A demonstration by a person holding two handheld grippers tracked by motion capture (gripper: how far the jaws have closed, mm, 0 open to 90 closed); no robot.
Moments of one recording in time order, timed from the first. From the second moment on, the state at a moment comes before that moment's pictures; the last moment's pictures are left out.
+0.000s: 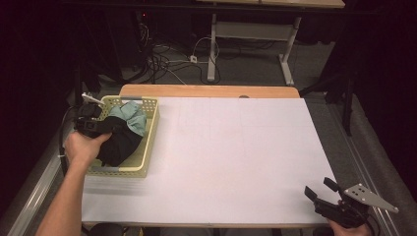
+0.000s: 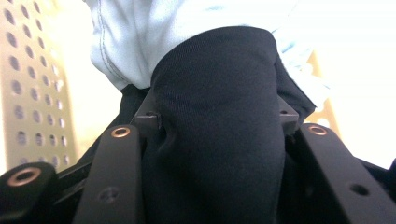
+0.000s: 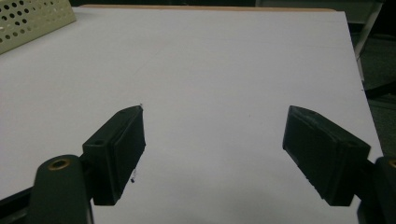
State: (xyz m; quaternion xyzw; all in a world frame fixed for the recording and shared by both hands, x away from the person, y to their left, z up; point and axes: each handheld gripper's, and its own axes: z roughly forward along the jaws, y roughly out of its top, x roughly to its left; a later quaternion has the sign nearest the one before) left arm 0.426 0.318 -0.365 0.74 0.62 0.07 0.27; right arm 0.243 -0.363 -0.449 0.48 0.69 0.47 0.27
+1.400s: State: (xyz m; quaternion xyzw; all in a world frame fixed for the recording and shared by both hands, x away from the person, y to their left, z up) left arm 0.403 0.274 -0.300 0.77 0.54 0.07 0.34; right arm 0.243 -0.362 -0.449 0.47 0.70 0.47 0.27
